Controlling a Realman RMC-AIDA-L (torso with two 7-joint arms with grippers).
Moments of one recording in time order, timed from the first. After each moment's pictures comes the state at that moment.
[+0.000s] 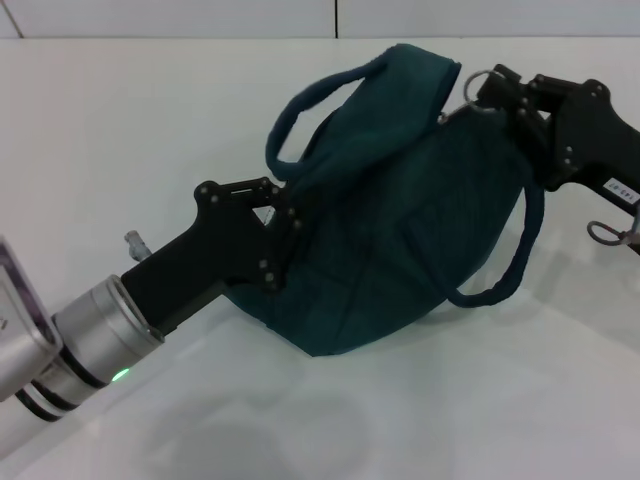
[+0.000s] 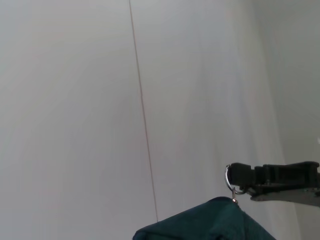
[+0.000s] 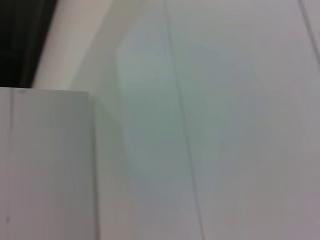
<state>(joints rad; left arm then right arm) -0.46 -2.09 2.83 0.05 -0.65 1.65 -0.29 0.57 2.03 -1.22 -0.16 -0.89 -1.68 0.78</state>
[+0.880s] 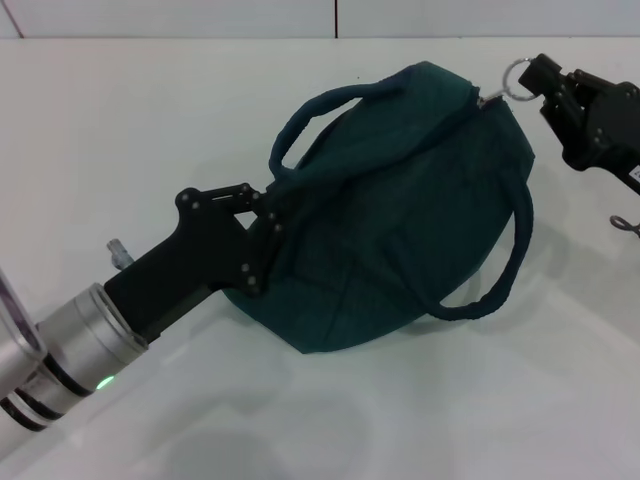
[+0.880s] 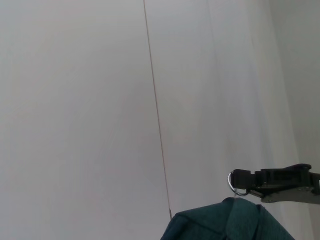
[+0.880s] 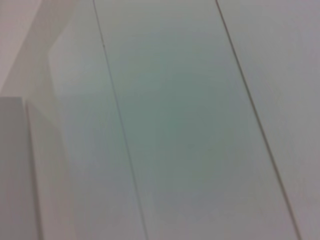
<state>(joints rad) -0.43 -2.09 2.83 0.04 -0.67 1.65 -0.30 0.54 2.03 -1.21 -0.14 -0.80 -1.59 0.83</state>
